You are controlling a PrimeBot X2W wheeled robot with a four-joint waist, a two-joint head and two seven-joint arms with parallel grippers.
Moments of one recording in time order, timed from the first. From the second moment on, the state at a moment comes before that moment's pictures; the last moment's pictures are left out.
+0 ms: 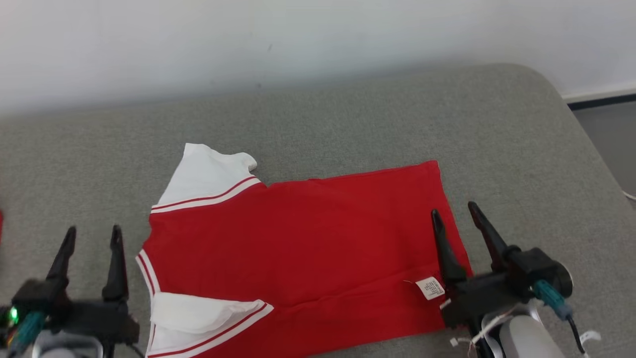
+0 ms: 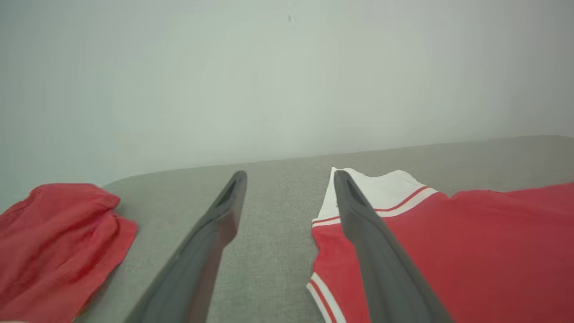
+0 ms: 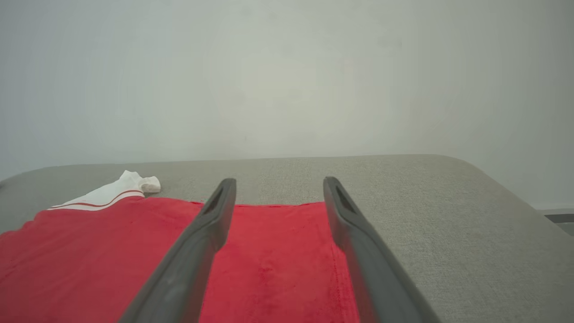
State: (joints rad) left arm -0.16 0.21 0.11 0.28 -0.18 -0.12 -0.26; right arm -0.20 -0.10 0.10 0.29 0.13 0.13 -0.26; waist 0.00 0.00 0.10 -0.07
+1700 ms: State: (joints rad) left arm -1.01 0.71 -0.74 0.77 -0.87 -0.13 0.18; right arm -0.67 -0.10 0.27 0.55 0.17 0.13 -0.26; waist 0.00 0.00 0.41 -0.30
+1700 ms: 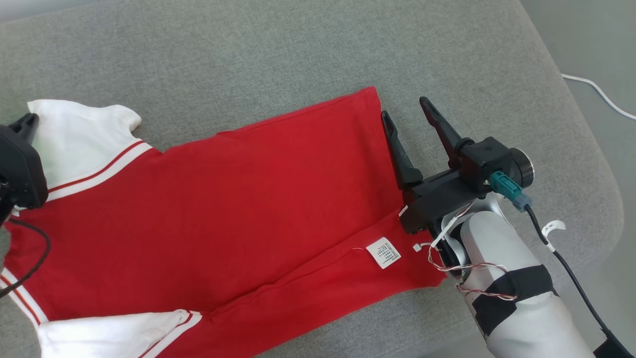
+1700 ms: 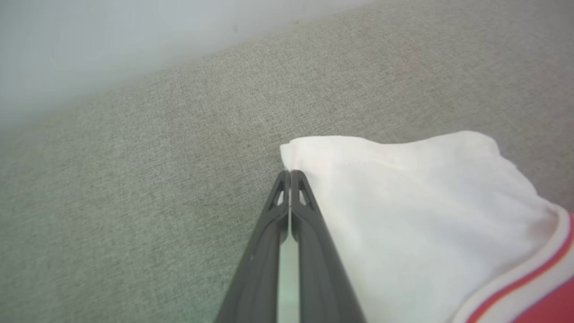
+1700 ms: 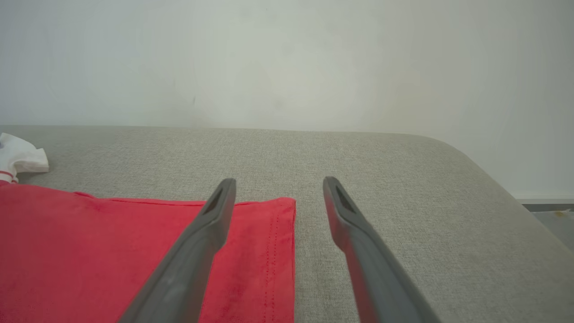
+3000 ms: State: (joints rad) left arm -1.11 0.71 -0.94 0.75 -1.01 -0.13 0.02; right arm -0.90 -0.12 0.37 0.96 0.29 0.13 -0.22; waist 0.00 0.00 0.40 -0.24
